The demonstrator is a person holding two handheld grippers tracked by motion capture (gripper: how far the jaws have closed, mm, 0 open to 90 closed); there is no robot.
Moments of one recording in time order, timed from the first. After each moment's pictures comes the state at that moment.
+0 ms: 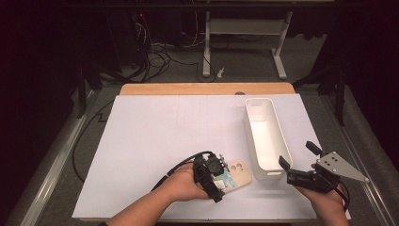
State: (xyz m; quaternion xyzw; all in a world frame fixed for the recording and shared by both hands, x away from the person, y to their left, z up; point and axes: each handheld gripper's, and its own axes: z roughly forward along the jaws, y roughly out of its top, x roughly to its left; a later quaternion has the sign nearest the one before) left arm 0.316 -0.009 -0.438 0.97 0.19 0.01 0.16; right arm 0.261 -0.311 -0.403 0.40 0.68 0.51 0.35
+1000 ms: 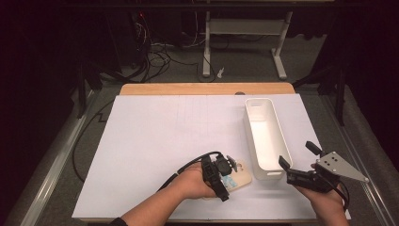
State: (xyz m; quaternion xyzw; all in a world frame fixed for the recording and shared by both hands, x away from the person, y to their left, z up) left arm 0.326 -0.031 -0.451 0.98 0.19 -0.01 0.11; right arm 0.262 -0.311 -0.404 0.40 0.68 0.51 0.35
